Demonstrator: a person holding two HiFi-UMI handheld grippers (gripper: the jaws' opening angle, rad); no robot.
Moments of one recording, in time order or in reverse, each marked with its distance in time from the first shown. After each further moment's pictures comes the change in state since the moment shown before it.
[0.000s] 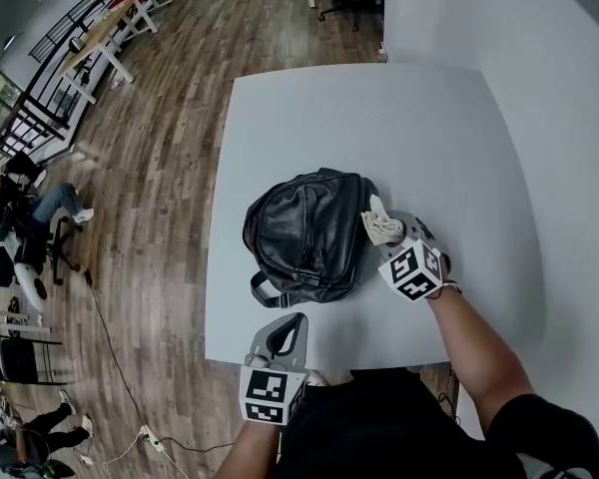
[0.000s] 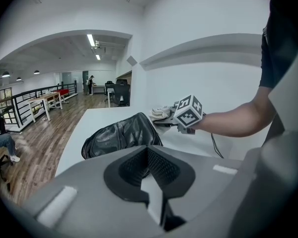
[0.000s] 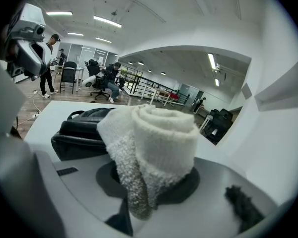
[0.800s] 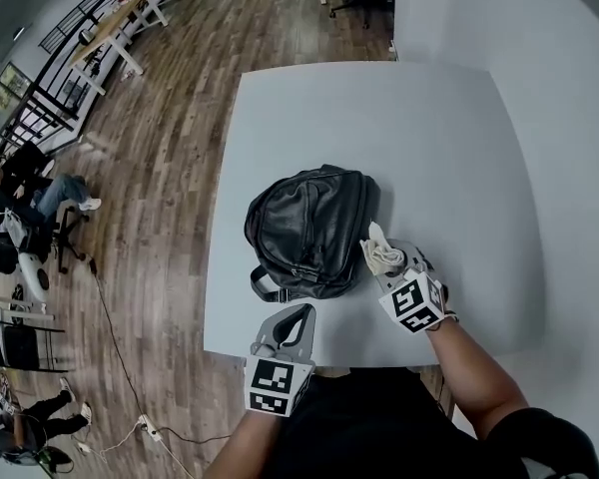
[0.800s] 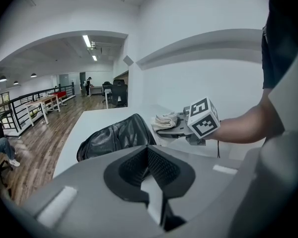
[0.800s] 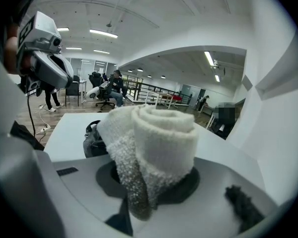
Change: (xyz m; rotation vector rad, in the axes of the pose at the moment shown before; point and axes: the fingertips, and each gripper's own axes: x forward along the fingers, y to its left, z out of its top) left arm 0.014 -0.018 0.012 0.044 0.003 -0.016; right arm -0.038 0.050 -0.004 0.097 -0.064 0.074
